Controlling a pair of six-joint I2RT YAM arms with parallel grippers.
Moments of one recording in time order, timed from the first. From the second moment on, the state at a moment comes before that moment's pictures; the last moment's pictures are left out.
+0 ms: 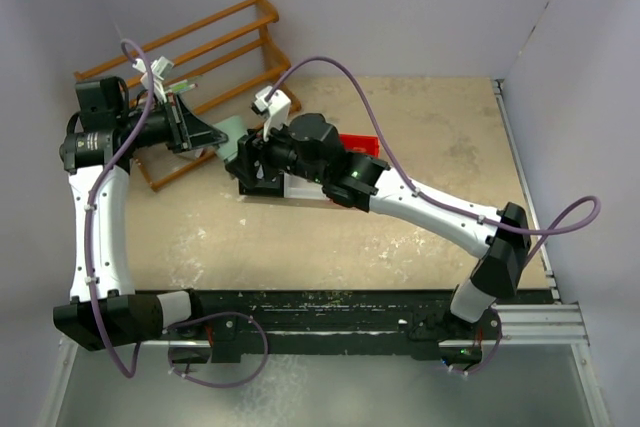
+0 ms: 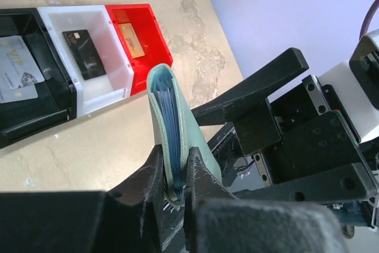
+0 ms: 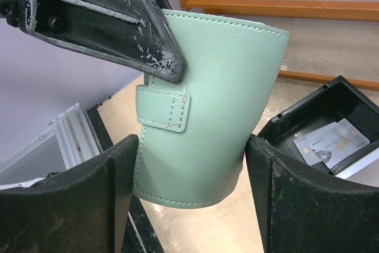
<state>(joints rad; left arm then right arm) 0.19 1.24 1.51 -0.90 1.09 -0.24 1.05 1.66 1.59 -0.12 0.02 0.26</state>
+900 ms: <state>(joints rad) 0.19 1.16 1.54 -1.01 1.38 -0.04 0.74 1.67 1.44 0.53 -1.00 0.90</state>
